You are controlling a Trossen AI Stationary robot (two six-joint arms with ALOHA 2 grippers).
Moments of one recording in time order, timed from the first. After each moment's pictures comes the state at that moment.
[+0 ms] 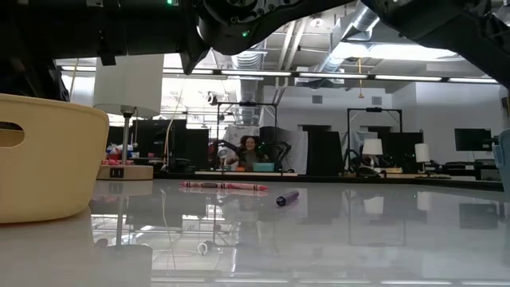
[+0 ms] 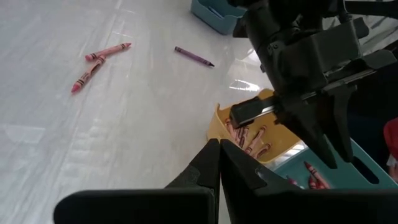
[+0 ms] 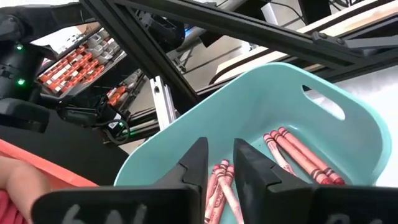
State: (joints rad) left arm -1.10 0.01 0.44 -0.93 -0.74 -0.81; right arm 0.27 2.62 2.26 0.24 -0.18 0.56
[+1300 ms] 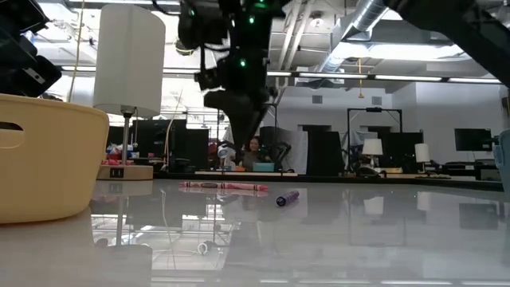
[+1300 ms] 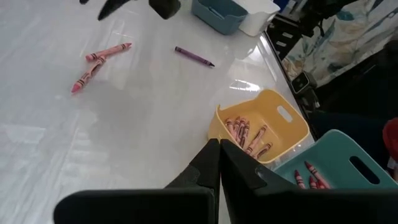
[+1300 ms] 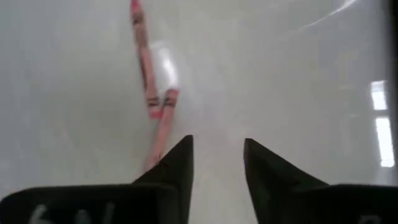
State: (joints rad) left arm -1.10 0.01 0.44 -0.93 -0.74 -0.81; right arm 0.00 2.31 2.19 -1.25 0.44 0.28
